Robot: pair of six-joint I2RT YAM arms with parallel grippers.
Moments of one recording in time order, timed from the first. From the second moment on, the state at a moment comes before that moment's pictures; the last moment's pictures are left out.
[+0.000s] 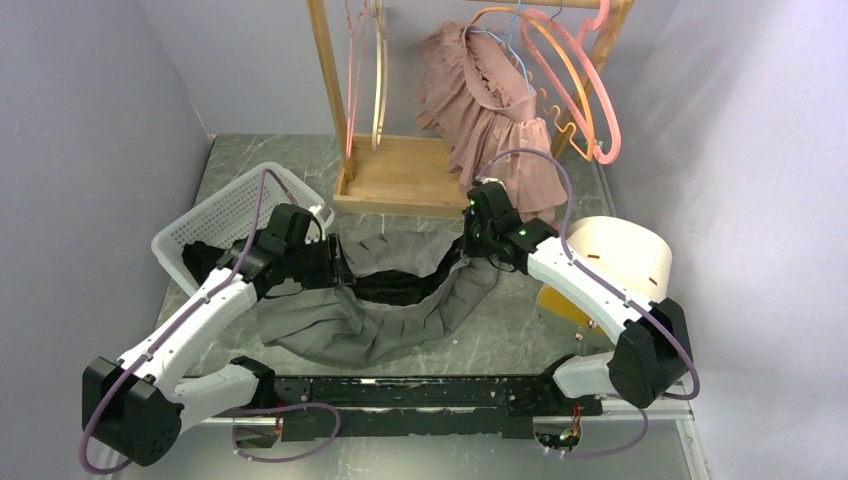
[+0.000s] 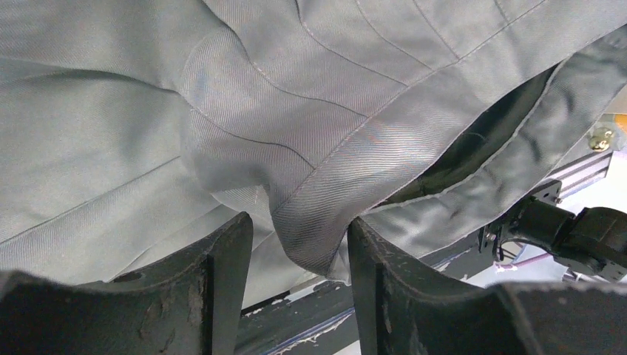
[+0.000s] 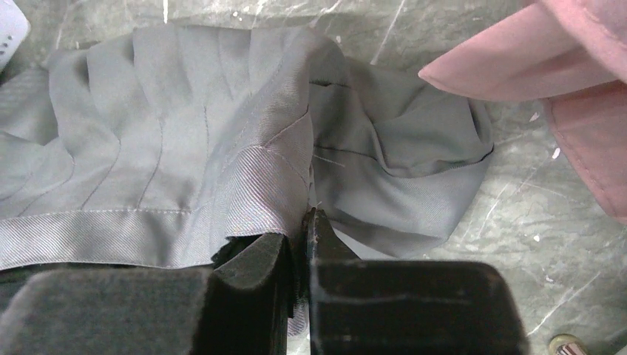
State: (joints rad) left arm -0.44 1.07 0.83 -0.65 0.24 -0.57; right arm 0.59 1.34 1.03 -0.53 0.14 0.47
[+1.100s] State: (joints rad) left arm -0.43 1.00 1.74 -1.05 0.07 -0.45; right arm 0.57 1.01 1.61 -0.86 0.02 0.35
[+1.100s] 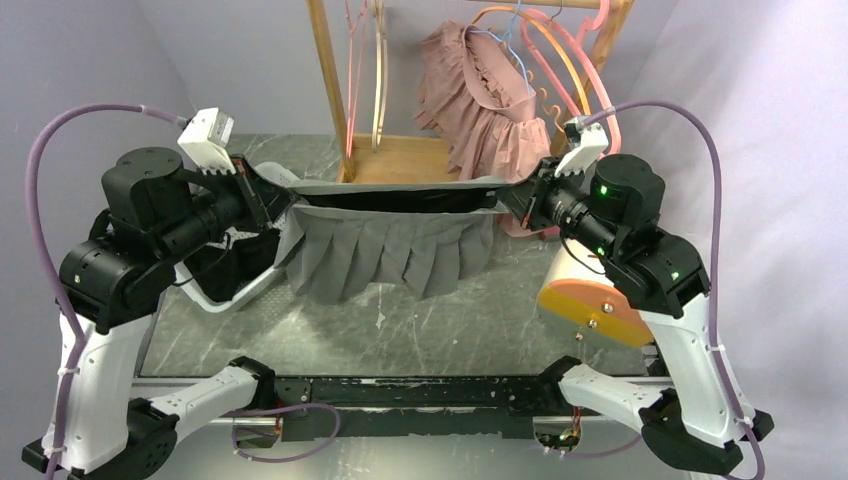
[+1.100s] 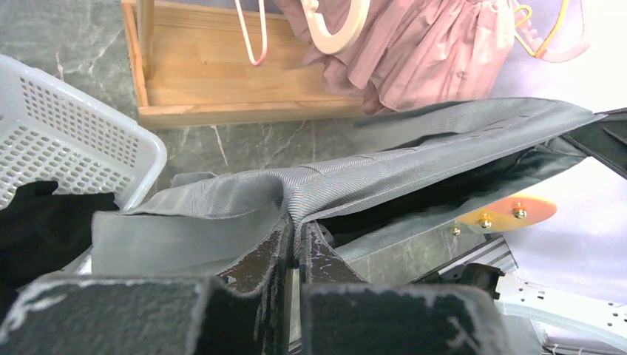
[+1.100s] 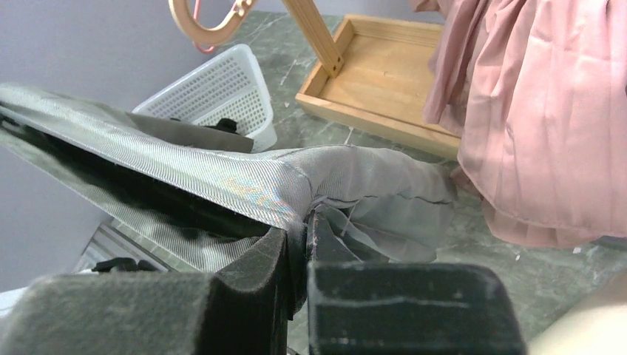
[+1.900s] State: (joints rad) left arm -0.40 1.12 0.90 -0.79 0.13 -0.51; right arm 0.56 1.22 1.00 -0.75 0.01 0.41
